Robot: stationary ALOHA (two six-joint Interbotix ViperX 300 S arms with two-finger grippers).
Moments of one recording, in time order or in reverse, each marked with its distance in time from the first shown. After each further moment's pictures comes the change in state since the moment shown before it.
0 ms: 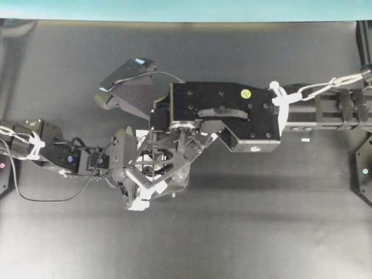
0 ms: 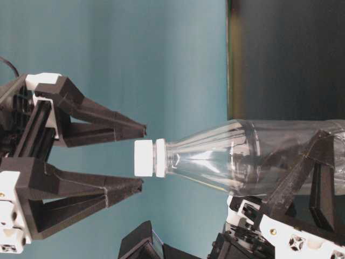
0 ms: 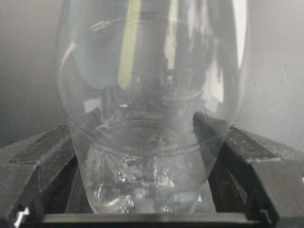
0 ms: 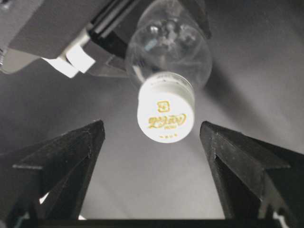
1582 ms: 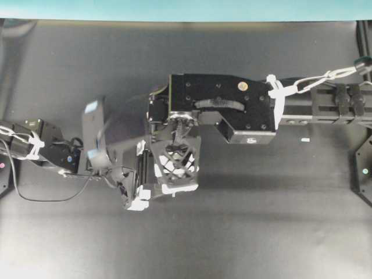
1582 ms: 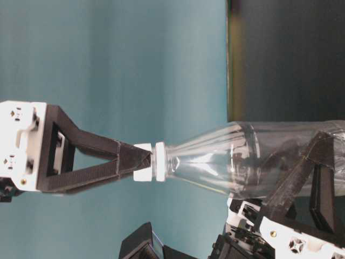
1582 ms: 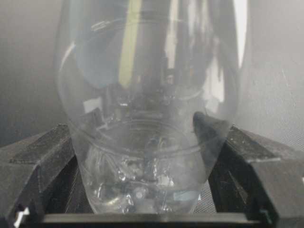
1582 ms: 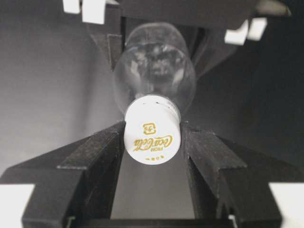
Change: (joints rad) left arm -0.002 -0.002 0.006 0.000 0.000 -0.002; right arm -0.026 0.005 0.011 0.012 -0.044 -1.022
